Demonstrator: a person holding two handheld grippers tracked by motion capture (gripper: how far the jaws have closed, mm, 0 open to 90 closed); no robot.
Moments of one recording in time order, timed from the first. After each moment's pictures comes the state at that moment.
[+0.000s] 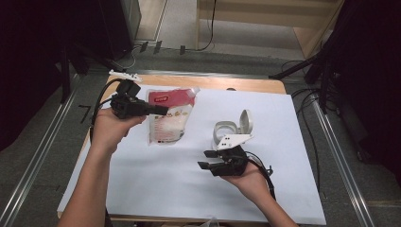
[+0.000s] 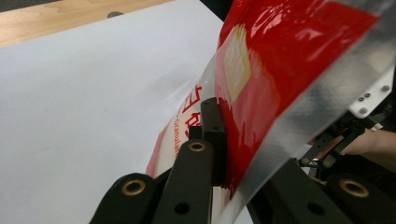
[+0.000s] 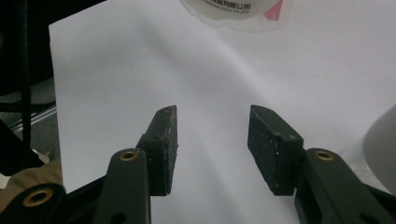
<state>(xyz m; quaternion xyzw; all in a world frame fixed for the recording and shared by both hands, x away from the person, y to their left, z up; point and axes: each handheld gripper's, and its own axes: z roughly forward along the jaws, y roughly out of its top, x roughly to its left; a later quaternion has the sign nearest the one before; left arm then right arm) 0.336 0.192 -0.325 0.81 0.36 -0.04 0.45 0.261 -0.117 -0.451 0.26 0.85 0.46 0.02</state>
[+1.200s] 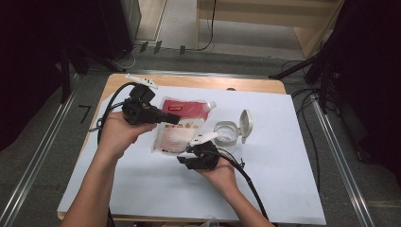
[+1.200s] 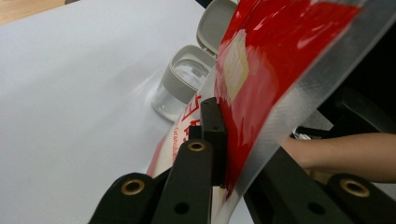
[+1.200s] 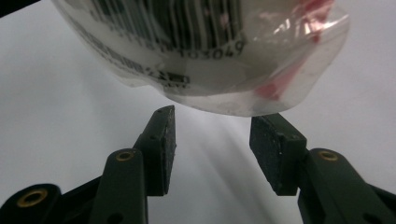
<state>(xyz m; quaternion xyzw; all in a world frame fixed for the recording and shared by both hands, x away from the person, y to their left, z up) 0.318 0.158 -0.316 0.83 0.34 -0.07 0.43 0.290 -0.049 -0.497 0.28 0.85 0.45 0.04</state>
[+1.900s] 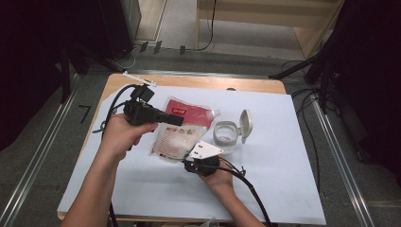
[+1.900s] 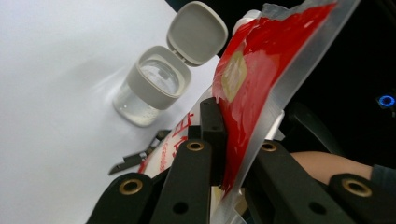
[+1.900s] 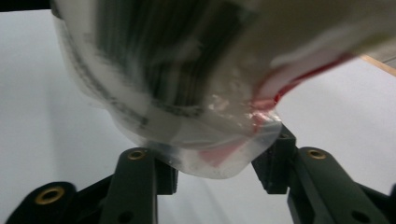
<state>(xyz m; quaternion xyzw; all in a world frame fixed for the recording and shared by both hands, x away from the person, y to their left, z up) 0.323 0.160 -0.322 0.80 0.36 -0.14 0.46 0.264 -0.047 -0.501 0.20 0.82 0.51 0.17</state>
